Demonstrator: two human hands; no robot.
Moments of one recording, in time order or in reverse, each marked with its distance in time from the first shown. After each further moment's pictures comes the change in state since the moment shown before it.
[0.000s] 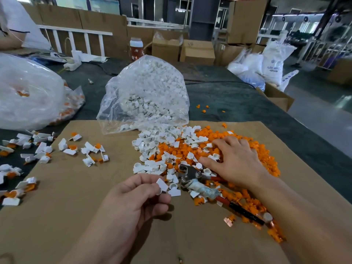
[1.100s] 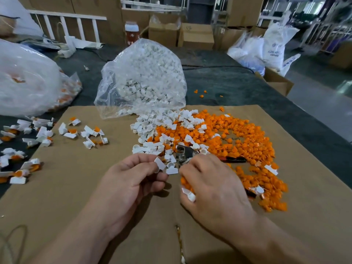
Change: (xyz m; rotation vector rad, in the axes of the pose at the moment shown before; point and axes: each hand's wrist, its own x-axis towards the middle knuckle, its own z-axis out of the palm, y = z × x) left_hand -0.007 0.001 -0.001 0.042 -0.039 0.026; right_hand -0.116 -0.072 0.002 0.083 0.343 -0.411
